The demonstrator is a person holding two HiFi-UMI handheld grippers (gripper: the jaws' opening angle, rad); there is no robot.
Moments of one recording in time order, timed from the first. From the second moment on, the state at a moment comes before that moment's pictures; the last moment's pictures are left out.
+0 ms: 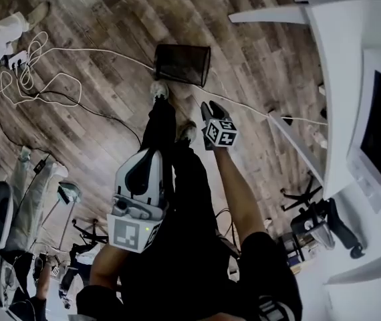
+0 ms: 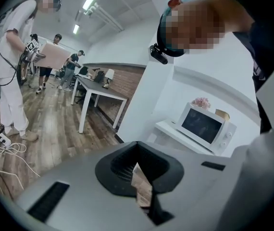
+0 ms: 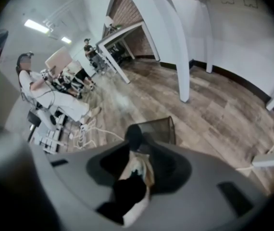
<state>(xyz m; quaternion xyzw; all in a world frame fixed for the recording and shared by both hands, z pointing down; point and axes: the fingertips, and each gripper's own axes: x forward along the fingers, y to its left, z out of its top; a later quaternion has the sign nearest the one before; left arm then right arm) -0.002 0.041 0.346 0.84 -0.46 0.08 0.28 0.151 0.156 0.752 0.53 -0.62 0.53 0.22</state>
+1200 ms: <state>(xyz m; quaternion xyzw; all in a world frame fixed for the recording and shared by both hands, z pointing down) -0.026 0.023 0.482 0.82 -0.48 0.09 0.32 0.177 0.106 0.979 0.50 -0.64 0.51 0.29</state>
